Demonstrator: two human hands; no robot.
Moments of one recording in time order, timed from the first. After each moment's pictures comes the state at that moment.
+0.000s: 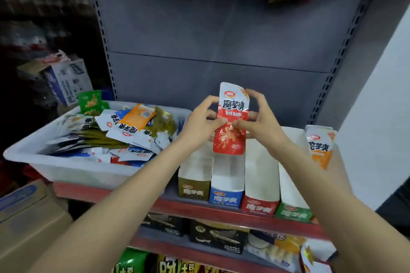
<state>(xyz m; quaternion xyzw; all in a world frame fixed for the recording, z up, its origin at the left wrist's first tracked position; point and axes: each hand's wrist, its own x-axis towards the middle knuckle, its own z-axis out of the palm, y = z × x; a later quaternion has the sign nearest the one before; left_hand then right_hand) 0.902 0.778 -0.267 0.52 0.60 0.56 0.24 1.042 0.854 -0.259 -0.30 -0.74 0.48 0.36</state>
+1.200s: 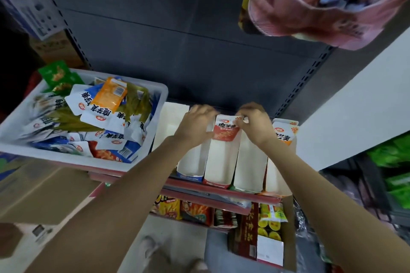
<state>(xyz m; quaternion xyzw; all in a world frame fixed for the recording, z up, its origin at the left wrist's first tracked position) 0.934 0.837 -0.267 0.64 0.74 0.17 0.11 1.090 0.936 -0.249 -0.42 -0.87 0.22 0.11</state>
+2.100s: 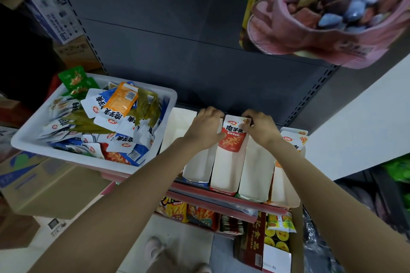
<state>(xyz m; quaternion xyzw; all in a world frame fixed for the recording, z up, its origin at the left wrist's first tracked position) 0.943 0.846 -0.252 0.58 0.78 0.18 0.14 1.078 0.951 -0.244 -0.46 -0.85 0.26 0.02</state>
